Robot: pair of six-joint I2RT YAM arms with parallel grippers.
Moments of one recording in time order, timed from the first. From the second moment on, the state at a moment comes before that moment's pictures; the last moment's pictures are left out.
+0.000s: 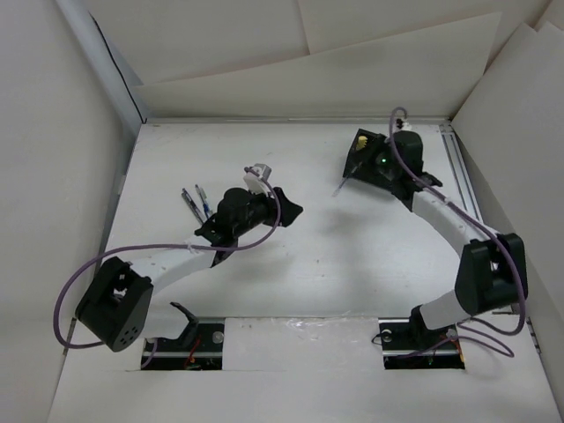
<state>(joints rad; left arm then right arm) -0.64 1.31 0.63 0.43 0.20 -0.55 0.26 1.52 1.07 0.06 -0.20 0.76</state>
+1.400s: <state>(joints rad) -0.55 1.38 0.72 0.01 -0.41 -0.73 0.05 1.81 1.47 -0.16 0.63 0.73</state>
